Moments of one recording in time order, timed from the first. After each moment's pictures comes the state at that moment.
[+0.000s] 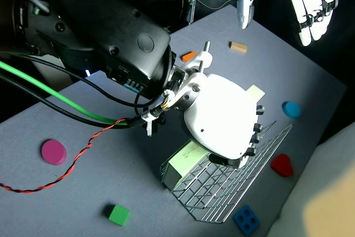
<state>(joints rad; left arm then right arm) -0.07 -0.51 0.60 1.08 0.67 0.11 -0.19 -1.36 1.18 1.96 0.41 -2.78</state>
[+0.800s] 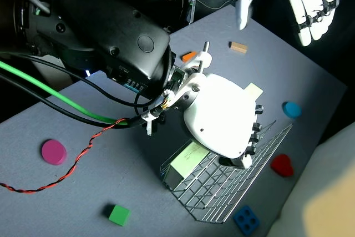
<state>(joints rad) -0.07 -0.51 0.60 1.08 0.67 0.25 -0.20 -1.36 1.18 1.96 0.41 -2.78</state>
